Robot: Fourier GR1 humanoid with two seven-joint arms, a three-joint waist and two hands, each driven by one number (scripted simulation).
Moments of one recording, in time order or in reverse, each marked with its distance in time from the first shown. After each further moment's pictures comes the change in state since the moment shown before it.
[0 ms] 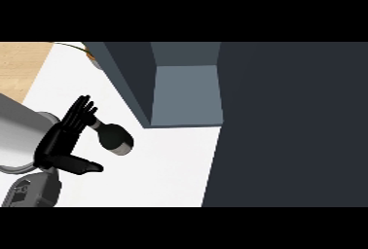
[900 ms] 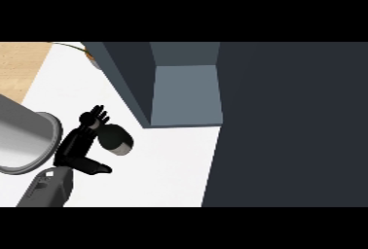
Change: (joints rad) left arm -0.169 0.010 0.006 0.509 -0.106 -0.072 -0.271; right arm -0.004 -0.057 0.024 0.004 0.004 -0.049 -0.035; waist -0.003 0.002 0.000
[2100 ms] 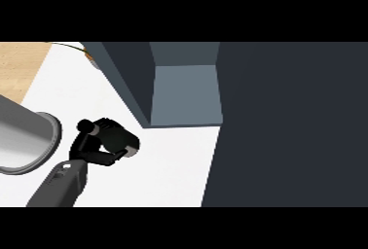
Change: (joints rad) left arm -0.132 -0.038 0.004 0.236 -0.027 0.063 -0.167; right arm 0.012 -0.071 0.027 0.002 -0.001 -0.043 -0.049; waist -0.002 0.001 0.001
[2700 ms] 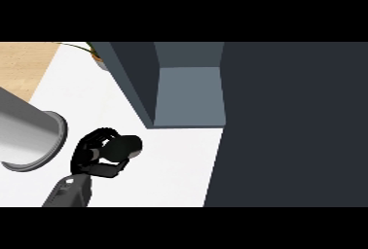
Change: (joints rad) left arm 0.151 -0.064 0.003 -0.185 0.030 0.144 -0.119; right arm 0.046 -0.029 0.033 -0.002 0.001 -0.042 -0.035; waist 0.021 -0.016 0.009
